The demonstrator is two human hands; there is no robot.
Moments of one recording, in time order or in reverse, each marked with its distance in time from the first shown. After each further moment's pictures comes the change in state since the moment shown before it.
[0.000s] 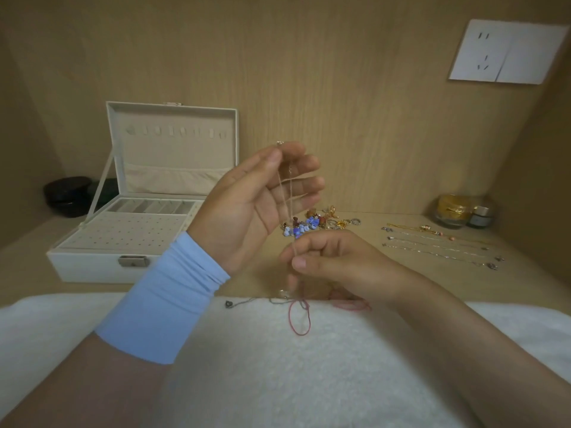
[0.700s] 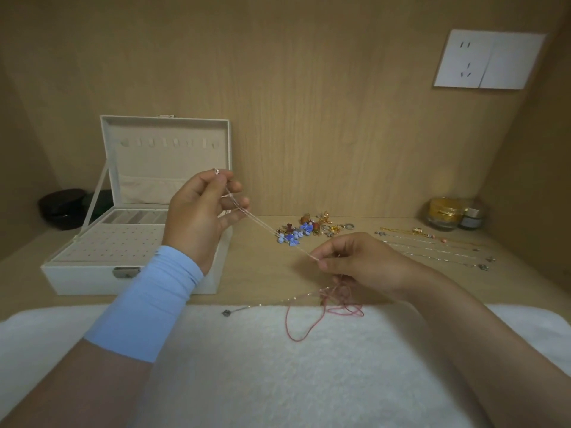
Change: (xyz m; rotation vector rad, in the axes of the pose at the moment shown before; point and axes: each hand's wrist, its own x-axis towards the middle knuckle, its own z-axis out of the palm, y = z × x) left_hand 0.005 -0.004 -0.045 0.346 0.563 0.076; right_hand 0.005 0.027 -0.050 -0.272 0.274 0.163
